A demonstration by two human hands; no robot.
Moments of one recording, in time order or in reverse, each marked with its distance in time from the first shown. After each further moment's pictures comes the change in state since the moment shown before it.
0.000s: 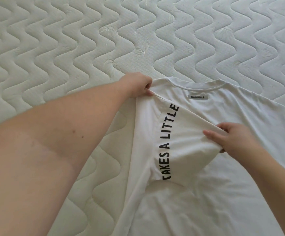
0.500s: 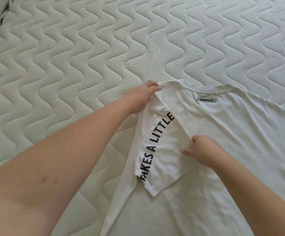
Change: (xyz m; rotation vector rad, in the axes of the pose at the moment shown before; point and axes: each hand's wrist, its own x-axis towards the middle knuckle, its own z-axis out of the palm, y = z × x) left_hand -0.071 0.004 0.013 -0.278 0.114 0.029; right_hand -0.003 -0.027 0.076 -0.675 -0.285 0.012
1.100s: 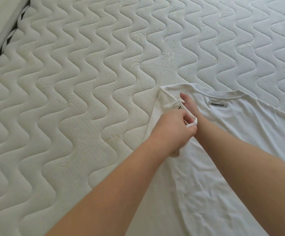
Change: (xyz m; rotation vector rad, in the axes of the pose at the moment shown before) left_hand -0.101 0.112 -0.004 -0.798 0.107 -0.295; right_hand 0.067 -0.093 -0.033 1.511 -0.253 -0.141
